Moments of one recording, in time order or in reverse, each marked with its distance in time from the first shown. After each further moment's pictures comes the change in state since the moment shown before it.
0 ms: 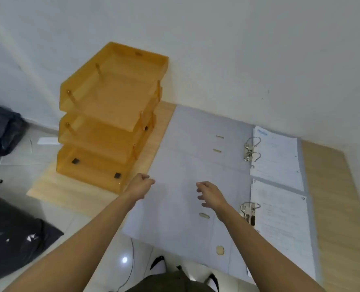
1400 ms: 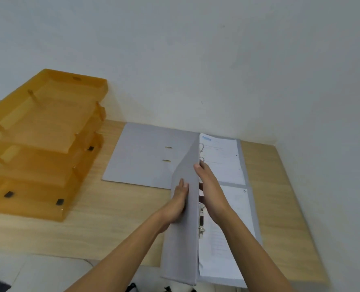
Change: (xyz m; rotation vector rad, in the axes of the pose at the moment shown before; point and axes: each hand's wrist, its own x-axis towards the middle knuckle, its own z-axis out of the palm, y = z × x) left_hand -0.110 0.078 0.218 0.041 -0.563 0.299; right_hand -0.111 -0.017 -0.134 0.410 0.177 -0.336
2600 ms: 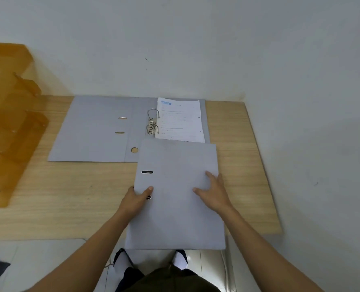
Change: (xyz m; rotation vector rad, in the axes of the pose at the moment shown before) left_hand 0.051 -0.089 0.081 0.131 0.456 -0.215; right_hand 0.015 0.168 -0.221 -0.585 0.156 0.210
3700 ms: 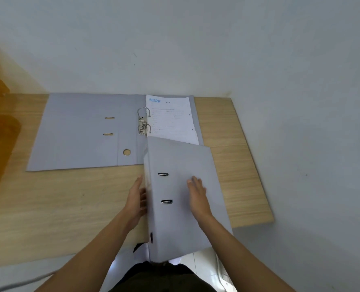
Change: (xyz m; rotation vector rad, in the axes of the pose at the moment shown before) left_hand 0.005 0.022 -0.004 -0.452 -0.298 -0.272; right_hand -0.038 -0.050 0.054 0.309 0.007 0.219
